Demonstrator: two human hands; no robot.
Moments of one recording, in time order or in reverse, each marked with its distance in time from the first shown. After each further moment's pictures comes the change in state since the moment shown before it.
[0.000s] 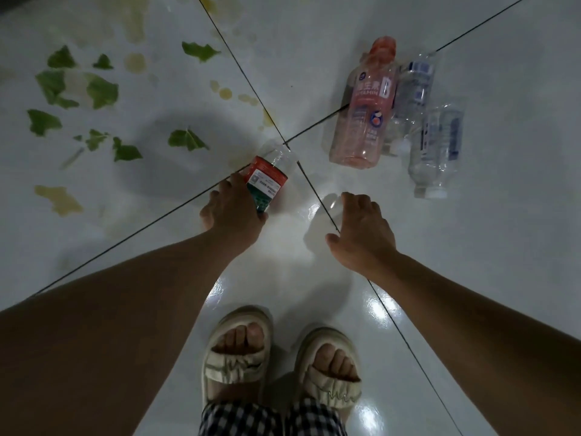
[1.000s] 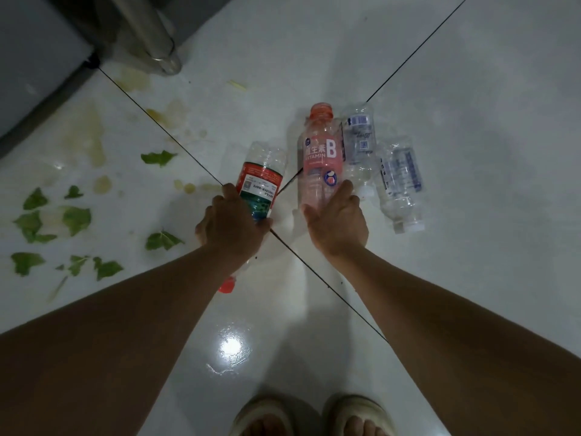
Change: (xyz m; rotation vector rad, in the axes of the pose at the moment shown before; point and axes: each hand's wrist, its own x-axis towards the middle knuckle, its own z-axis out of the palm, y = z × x) left_hand 0.047 0.081 -0.061 0.071 0.082 0.188; right_hand 0.091 -0.010 -0.028 0.455 0.402 0.383
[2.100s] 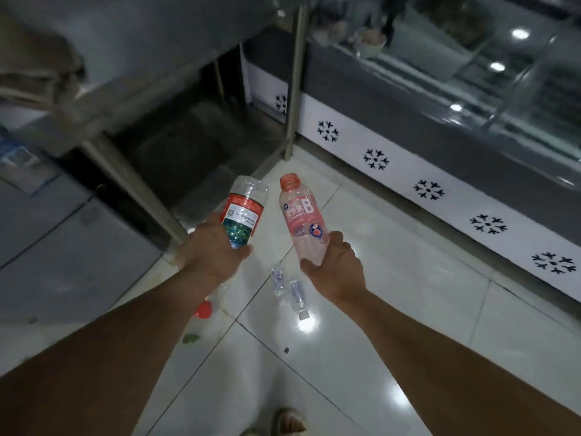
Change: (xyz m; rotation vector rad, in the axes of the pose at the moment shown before) left_hand -0.244 0.220 -0.464 -0.089 0.121 0.167; right_hand -0.163 -0.131 -0.545 0.100 0.040 -0.097
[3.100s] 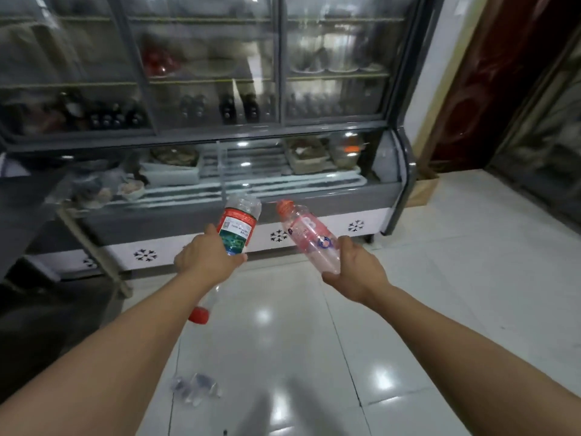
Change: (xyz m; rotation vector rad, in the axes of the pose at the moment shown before) left_hand -0.313 0.289 -0.098 0.271 -0.033 0.796; right_hand -0.368 0.143 -0.325 -0.062 0.523 0.421
